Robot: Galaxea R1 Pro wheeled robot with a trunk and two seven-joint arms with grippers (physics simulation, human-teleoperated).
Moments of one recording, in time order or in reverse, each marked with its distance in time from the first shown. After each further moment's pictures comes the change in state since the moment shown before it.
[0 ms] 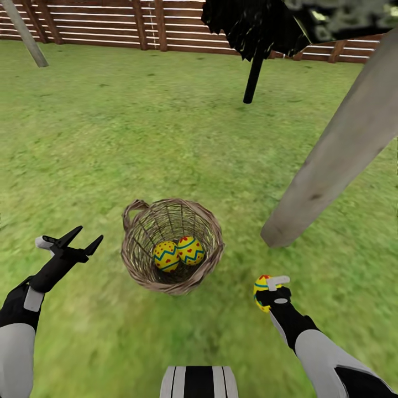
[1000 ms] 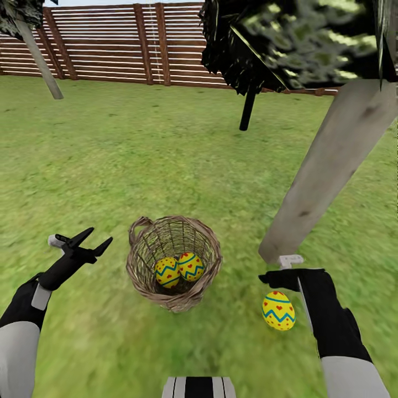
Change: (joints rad) left arm 0.000 -0.006 -0.093 0.000 0.000 0.005 0.000; right arm 0.220 -0.015 0.001 -1.036 0.005 0.884 0.635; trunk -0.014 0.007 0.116
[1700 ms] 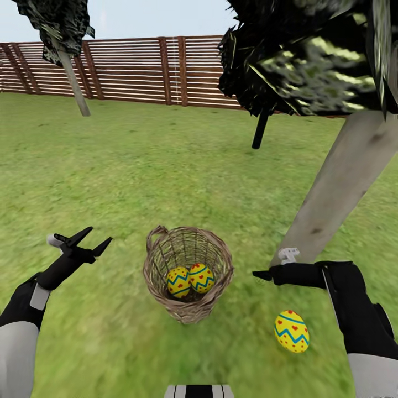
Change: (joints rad) left arm 0.000 0.005 0.003 -0.004 0.000 0.032 0.000; right arm -0.014 -0.136 -0.006 -0.091 -0.012 0.037 0.607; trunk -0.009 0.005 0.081
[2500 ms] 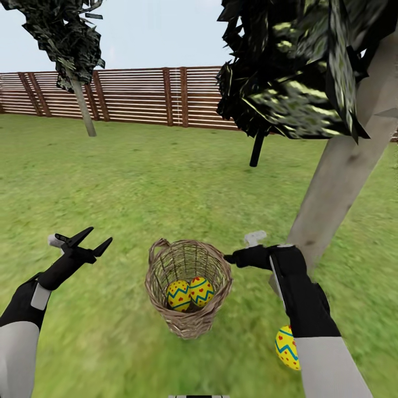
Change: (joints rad) left arm 0.000 -0.003 -0.003 0.001 -0.002 -0.002 0.000; right arm -0.091 0.234 0.186 0.015 0.006 -0.006 -0.481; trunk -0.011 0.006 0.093
